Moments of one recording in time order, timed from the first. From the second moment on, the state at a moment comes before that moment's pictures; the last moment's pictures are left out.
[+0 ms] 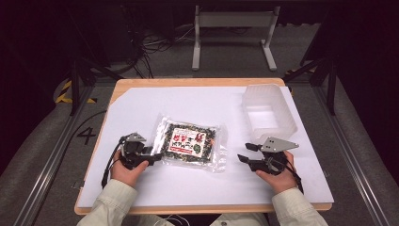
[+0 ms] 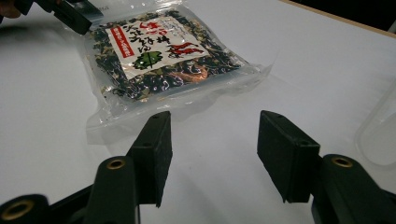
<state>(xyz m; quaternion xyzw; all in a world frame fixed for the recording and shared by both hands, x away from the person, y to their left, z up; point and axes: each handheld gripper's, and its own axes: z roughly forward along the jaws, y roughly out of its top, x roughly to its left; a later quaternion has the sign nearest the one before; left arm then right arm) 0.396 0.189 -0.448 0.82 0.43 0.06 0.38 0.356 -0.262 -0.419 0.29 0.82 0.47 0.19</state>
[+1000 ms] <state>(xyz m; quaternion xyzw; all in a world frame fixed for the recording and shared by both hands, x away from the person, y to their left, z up) 0.386 0.189 -0.438 0.79 0.45 0.06 0.42 0.355 -0.261 -0.419 0.28 0.82 0.46 0.19</state>
